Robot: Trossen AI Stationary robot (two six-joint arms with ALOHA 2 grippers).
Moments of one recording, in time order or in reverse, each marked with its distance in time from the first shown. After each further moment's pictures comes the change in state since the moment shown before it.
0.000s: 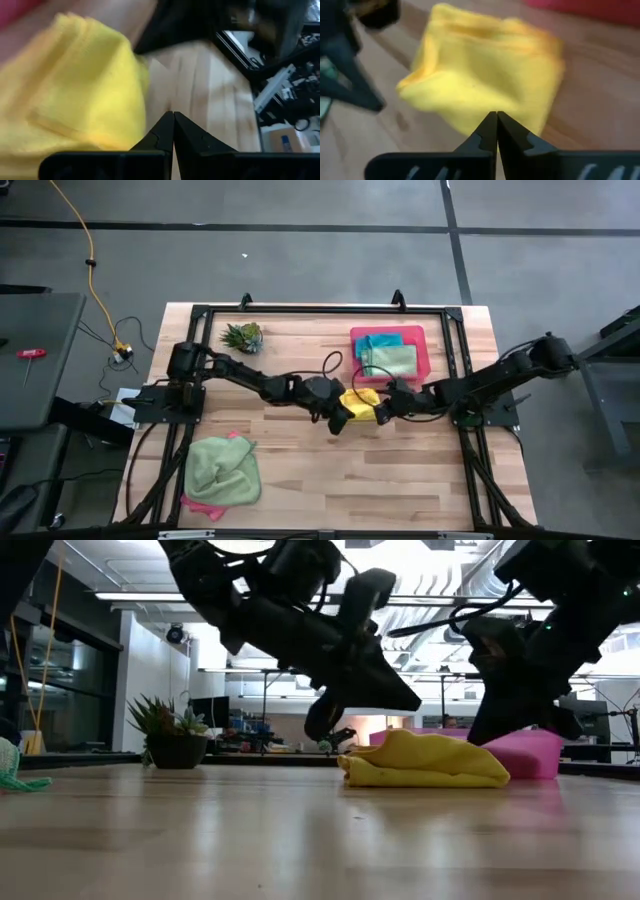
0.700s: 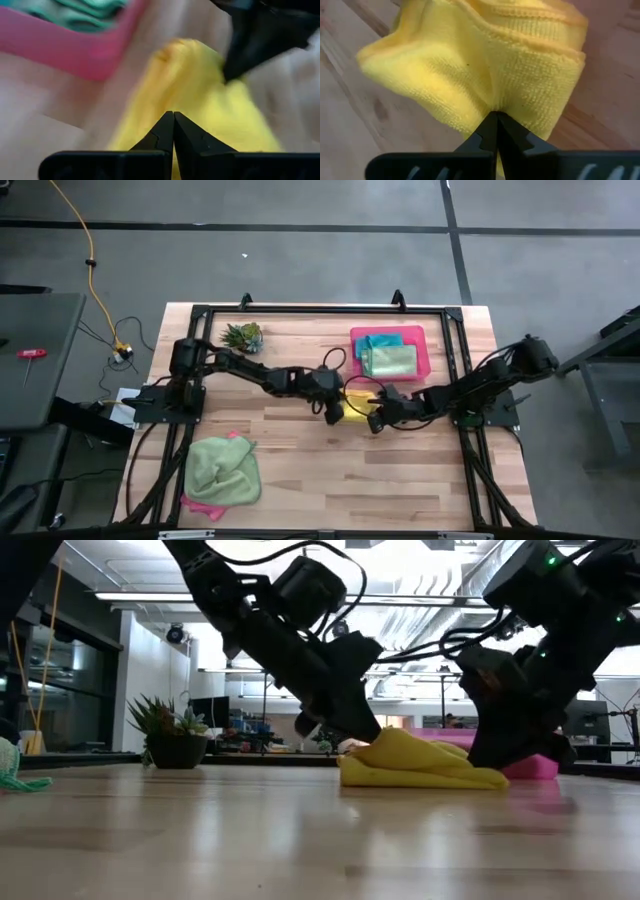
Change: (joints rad) left arm 0.075 0.009 0.016 -0.184 -0.181 0.402; right arm 0.023 0.202 0.005 0.160 -0.032 -0.037
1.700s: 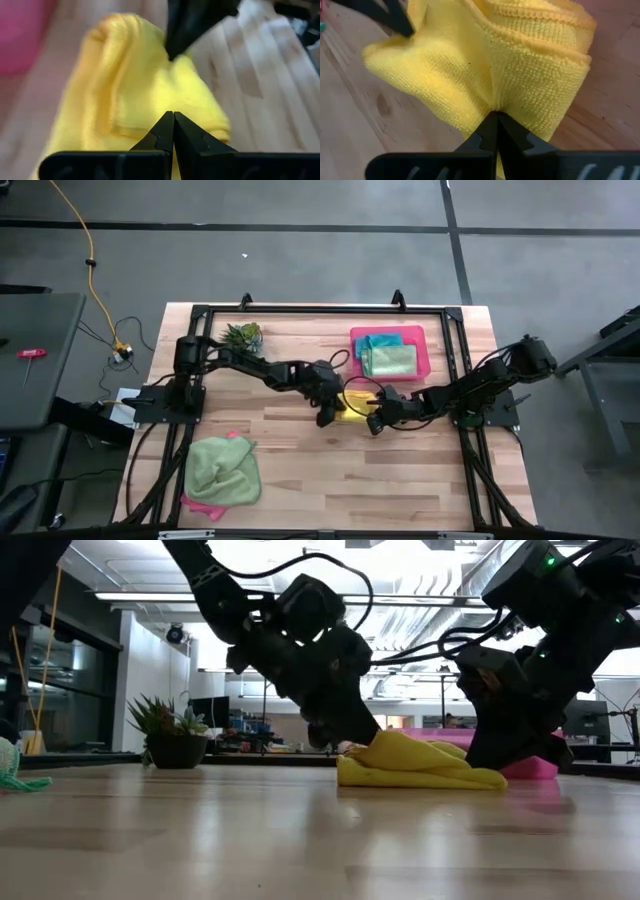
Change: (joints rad) left arm 0.049 0.022 0.000 0.006 0.384 0.103; right arm 0.000 0.011 0.000 0.025 -0.012 -0.026
